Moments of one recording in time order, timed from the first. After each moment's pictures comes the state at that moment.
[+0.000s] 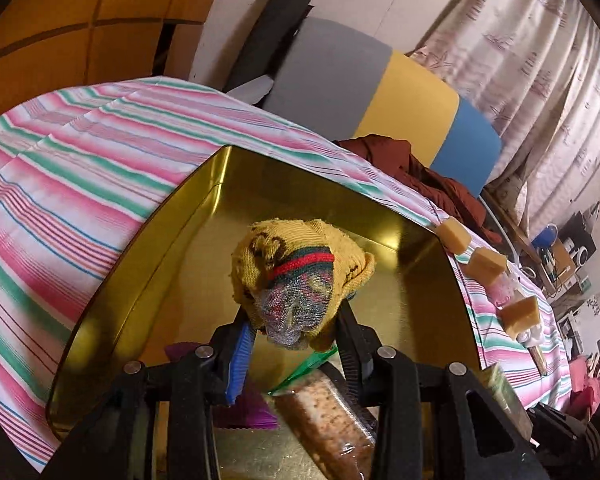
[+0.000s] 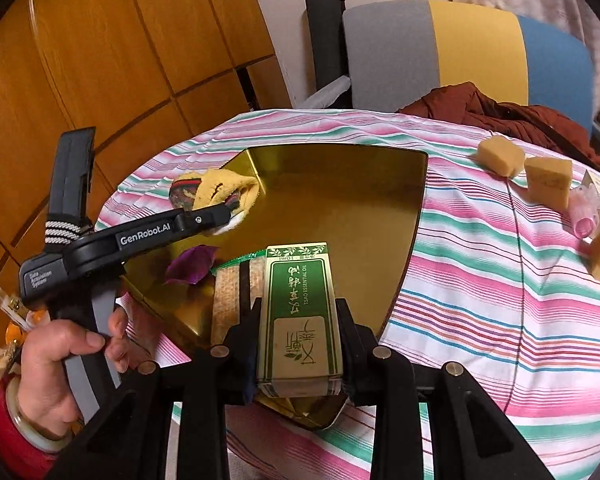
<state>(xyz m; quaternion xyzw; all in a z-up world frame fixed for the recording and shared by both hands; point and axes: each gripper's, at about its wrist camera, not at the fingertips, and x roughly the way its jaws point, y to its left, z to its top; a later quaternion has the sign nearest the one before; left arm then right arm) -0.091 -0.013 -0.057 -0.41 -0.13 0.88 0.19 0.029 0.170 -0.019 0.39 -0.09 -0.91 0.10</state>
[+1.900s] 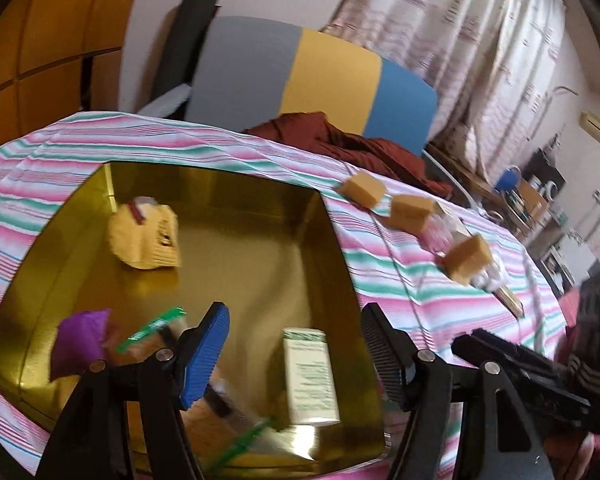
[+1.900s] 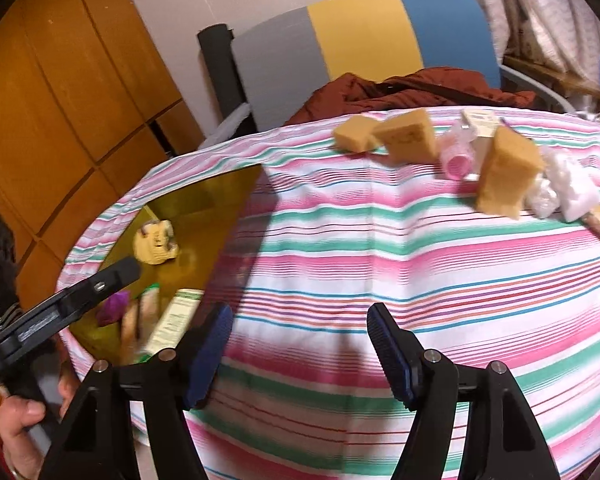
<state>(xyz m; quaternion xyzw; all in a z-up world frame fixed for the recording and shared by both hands) -0.028 0.088 -0.026 -0.39 -0.04 0.88 0.28 0.072 0.297 -0.030 0.37 -0.18 -0.91 -0.04</state>
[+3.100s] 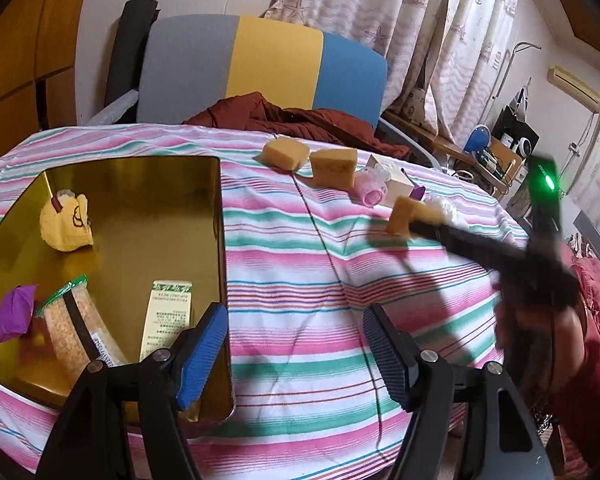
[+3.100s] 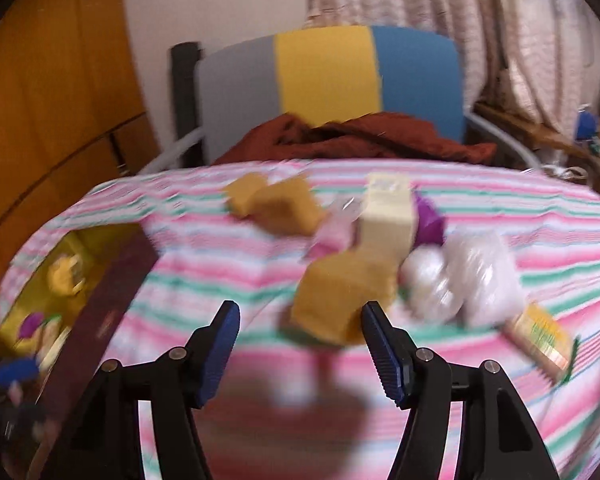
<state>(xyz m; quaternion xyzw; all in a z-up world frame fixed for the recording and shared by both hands) 0.037 0.158 -0.025 -0.39 0.01 0.86 0.33 0.062 0.407 -0.024 0.34 -0.11 -0.93 -0.07</state>
